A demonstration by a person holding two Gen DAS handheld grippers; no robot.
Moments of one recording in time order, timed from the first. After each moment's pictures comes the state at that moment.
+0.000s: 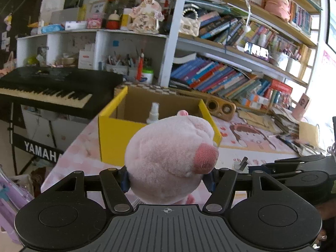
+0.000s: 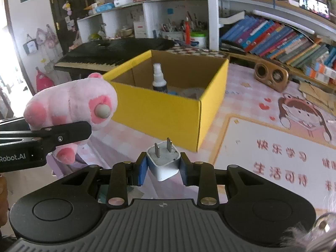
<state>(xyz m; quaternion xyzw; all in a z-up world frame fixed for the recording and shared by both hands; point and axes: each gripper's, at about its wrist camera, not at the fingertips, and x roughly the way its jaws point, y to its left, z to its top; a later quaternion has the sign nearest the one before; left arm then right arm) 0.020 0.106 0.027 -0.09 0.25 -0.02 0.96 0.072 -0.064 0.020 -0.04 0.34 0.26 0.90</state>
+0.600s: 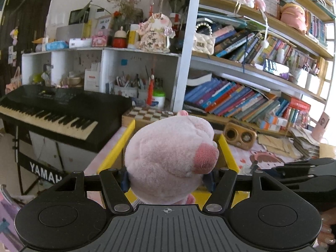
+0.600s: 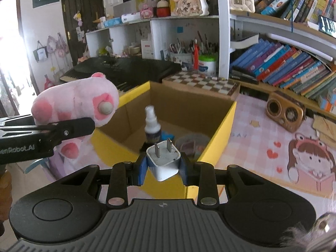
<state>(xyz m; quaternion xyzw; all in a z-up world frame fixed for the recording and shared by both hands) 0.109 0.114 0.048 -0.07 0.21 0.02 0.97 0.163 -0.057 0.046 -0.04 0.30 0.29 0.91</state>
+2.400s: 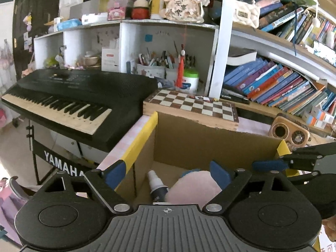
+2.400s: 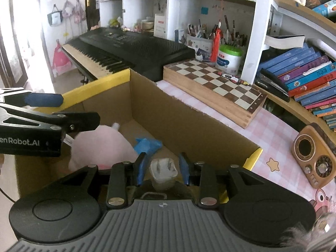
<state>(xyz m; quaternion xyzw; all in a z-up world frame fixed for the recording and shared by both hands) 0.232 0.134 0.012 -0.07 0.28 0.10 0.95 0.319 -0.009 0.004 -0.14 0.32 0.35 0.87</state>
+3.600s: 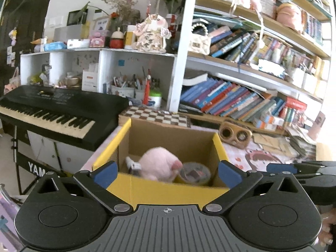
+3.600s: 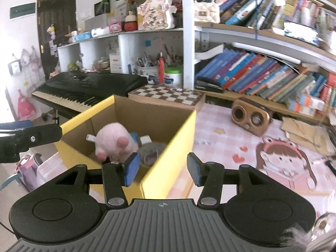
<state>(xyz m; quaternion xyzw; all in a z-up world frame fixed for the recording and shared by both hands) 0.088 0.104 0.046 -0.07 0.21 0.01 0.97 0.154 -0.086 0.046 -0.04 0.26 0.20 0.94</state>
